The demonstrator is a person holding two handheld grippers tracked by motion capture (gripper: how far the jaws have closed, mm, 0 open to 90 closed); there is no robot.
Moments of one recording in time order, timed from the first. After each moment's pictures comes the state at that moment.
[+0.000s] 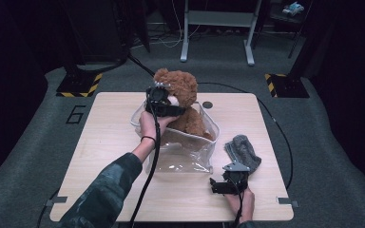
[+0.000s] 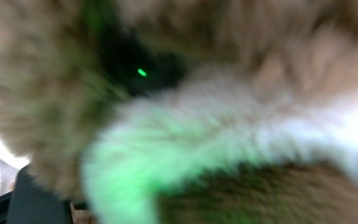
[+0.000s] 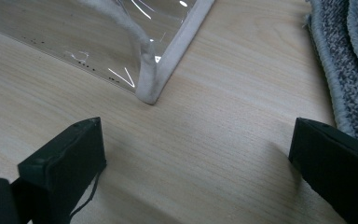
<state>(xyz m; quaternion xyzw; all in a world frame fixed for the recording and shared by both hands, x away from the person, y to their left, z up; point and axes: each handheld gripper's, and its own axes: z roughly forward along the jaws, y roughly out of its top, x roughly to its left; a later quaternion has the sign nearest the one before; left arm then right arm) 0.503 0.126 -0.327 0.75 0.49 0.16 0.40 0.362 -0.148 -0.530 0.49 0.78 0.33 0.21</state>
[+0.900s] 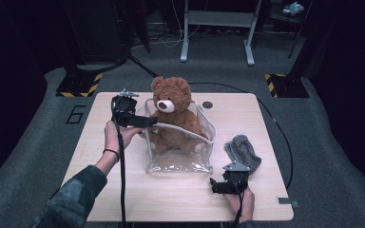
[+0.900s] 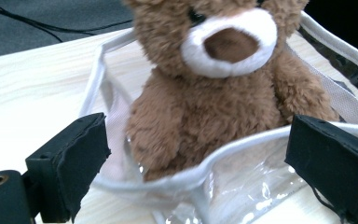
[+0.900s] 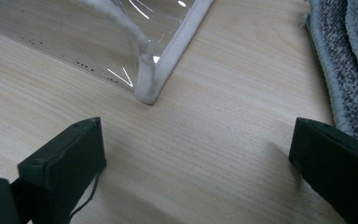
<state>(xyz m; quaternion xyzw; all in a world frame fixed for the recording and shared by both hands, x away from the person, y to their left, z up) 0.457 0.216 -0.321 0.77 0.49 0.16 0.39 0.363 -0.148 -0.530 0.49 0.77 0.33 0.21</state>
